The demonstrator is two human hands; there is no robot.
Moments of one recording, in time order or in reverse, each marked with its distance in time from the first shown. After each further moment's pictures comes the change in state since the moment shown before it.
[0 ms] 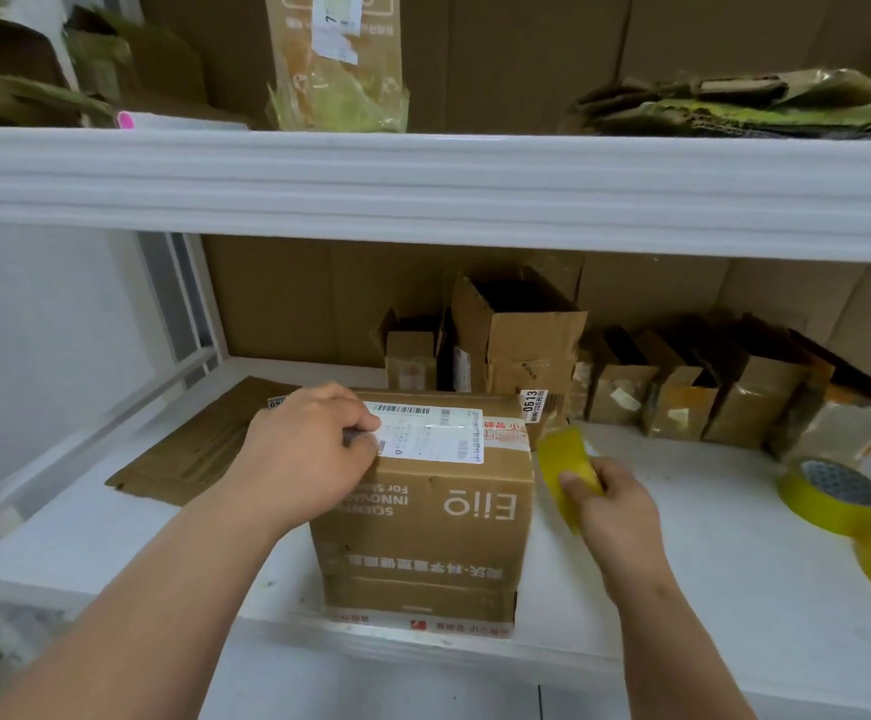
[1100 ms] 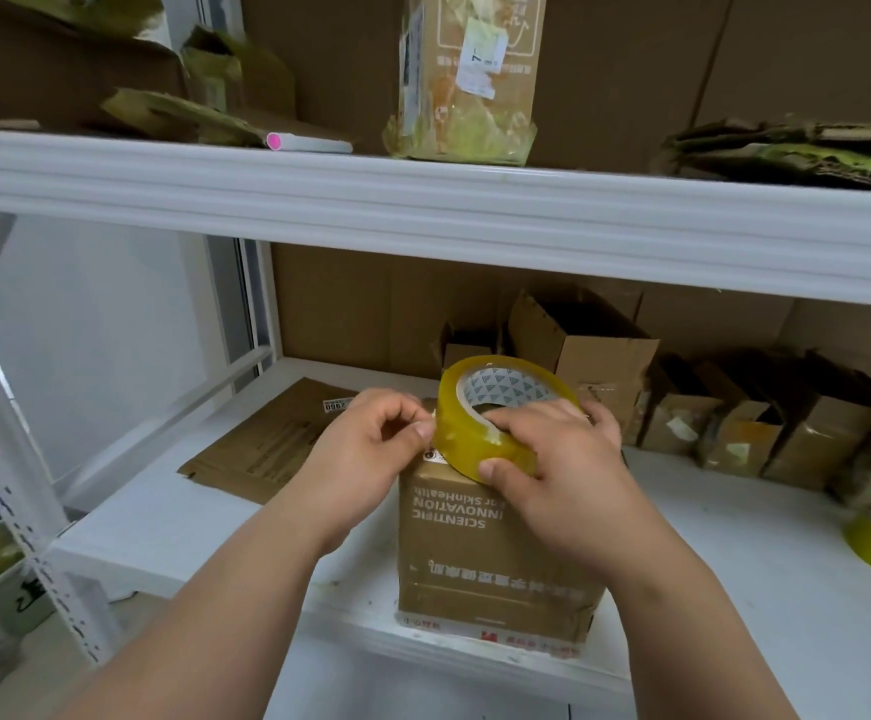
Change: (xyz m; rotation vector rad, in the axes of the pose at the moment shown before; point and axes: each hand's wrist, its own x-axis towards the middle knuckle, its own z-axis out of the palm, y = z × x) left_hand -0.018 -0.024 -0.014 -0.830 0.045 -0.123; right_hand -0.076 -0.136 0.027 -0.481 -0.191 -0.898
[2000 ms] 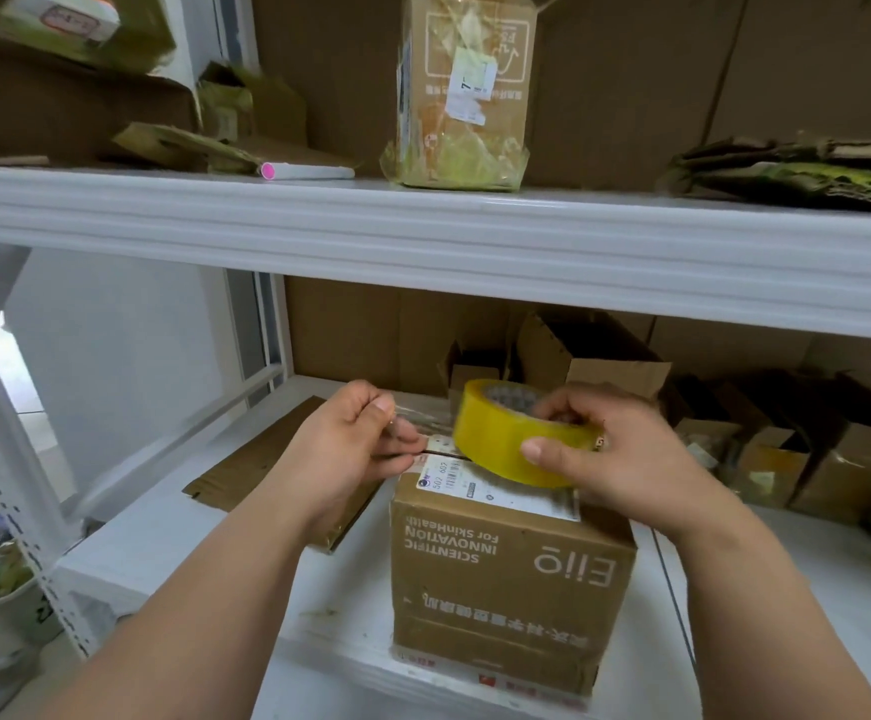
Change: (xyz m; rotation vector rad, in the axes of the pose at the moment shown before) left_hand 0.027 0.006 -0.007 -0.412 0.051 -0.193; right_hand 0.034 0.050 -0.033 0.324 -0.086 0.061
